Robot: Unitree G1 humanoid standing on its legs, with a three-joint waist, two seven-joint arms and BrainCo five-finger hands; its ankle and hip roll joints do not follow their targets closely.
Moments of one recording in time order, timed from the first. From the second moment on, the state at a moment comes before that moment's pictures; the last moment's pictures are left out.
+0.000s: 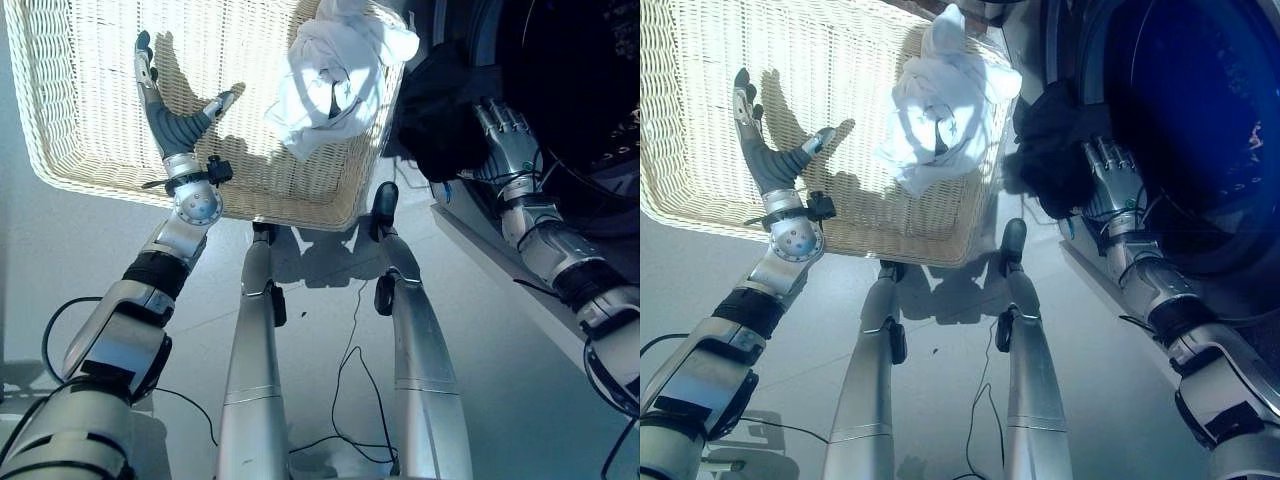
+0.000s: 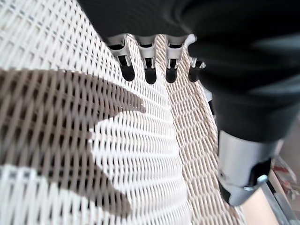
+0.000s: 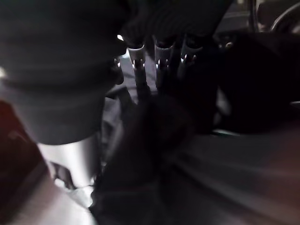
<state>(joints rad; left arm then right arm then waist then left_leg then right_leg) -1.00 0.63 -0.42 0.74 -0.21 -0.54 0.83 -1.00 -0.79 0.68 0.86 -0.48 0.00 -0.69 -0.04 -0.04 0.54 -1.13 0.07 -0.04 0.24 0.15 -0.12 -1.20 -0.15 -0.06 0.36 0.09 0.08</state>
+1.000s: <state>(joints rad) -1.06 0.60 -0.46 0.76 -0.23 -0.54 0.81 -1.26 -0.76 0.80 1.10 -0.77 0.20 -0.65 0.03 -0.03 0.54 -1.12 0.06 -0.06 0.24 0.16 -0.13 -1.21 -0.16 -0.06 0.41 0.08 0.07</state>
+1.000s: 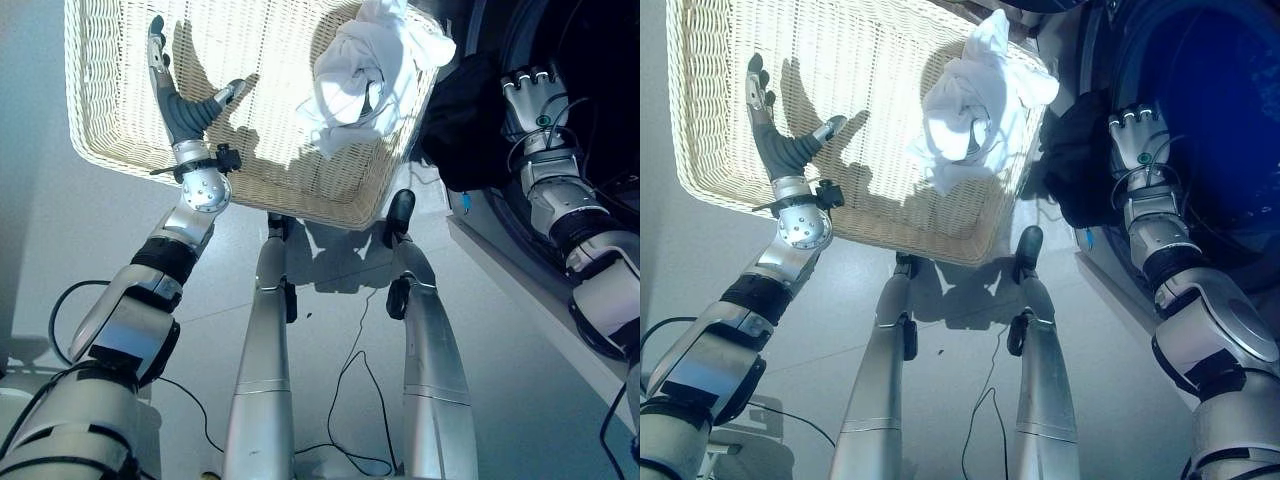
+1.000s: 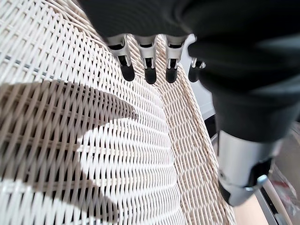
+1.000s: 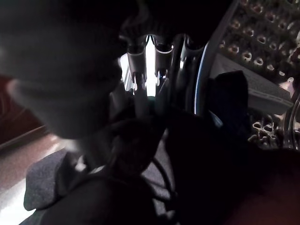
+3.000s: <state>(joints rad) -0.86 0.79 -0.41 0.66 -0.38 -0.56 0.70 -1.15 -0.80 0.05 0.98 1.25 -0.47 -1.08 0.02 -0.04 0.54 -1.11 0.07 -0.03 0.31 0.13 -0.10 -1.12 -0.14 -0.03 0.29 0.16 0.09</state>
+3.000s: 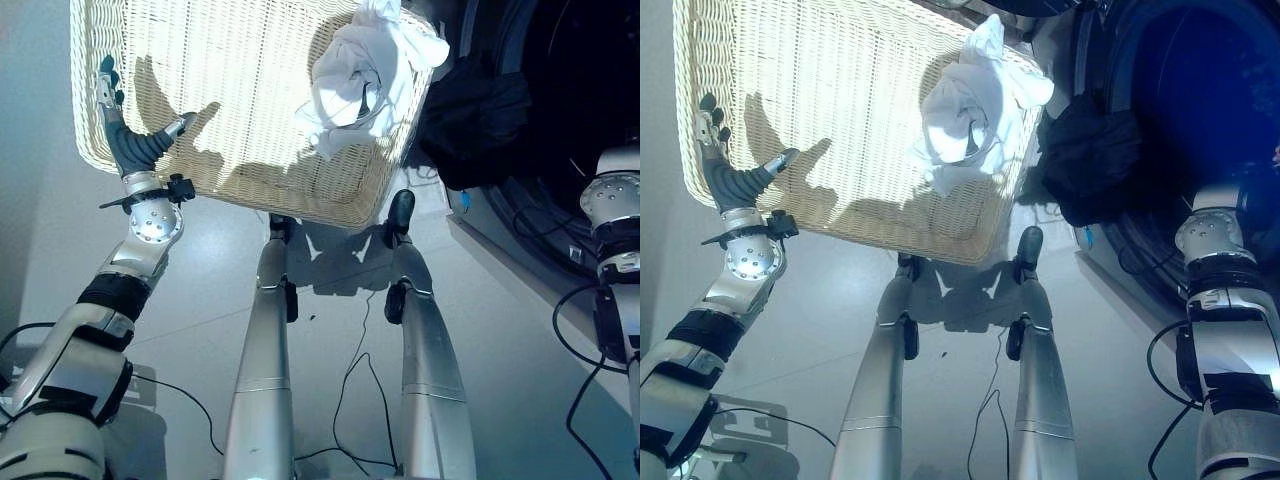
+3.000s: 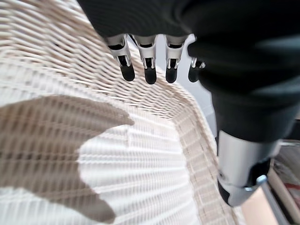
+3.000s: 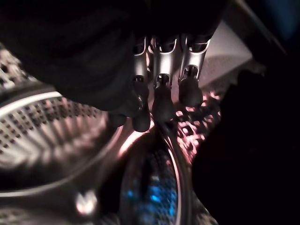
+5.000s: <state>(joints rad) -0.94 0.63 -0.41 0.68 -0.29 -0.55 0.78 -0.98 -0.85 0.70 0.61 -0.54 -0.05 -0.64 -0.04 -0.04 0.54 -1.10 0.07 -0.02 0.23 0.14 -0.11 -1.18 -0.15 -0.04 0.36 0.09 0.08</state>
